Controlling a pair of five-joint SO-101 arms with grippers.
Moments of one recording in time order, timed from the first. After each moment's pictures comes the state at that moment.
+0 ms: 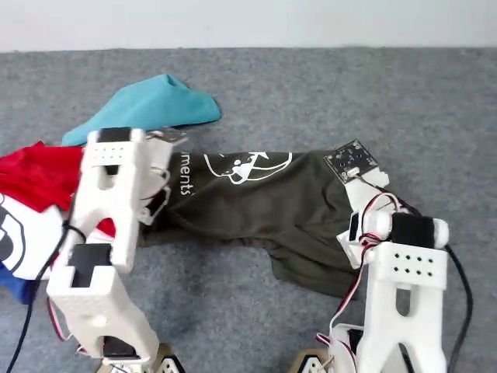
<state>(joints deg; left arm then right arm) -5.1 17.7 4.9 95.3 -23.3 7.1 -42.3 43.0 80.4 34.6</state>
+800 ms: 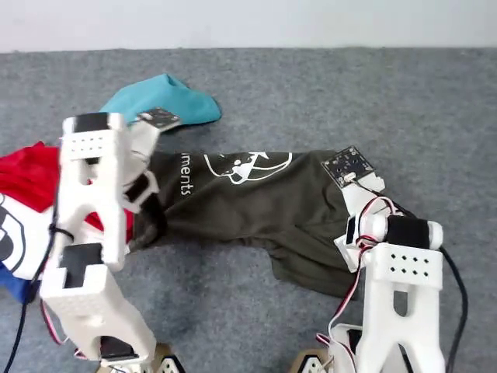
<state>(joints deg) -12.3 17.7 -5.6 98.9 -38.5 6.9 -42.3 45.0 79.2 34.5</state>
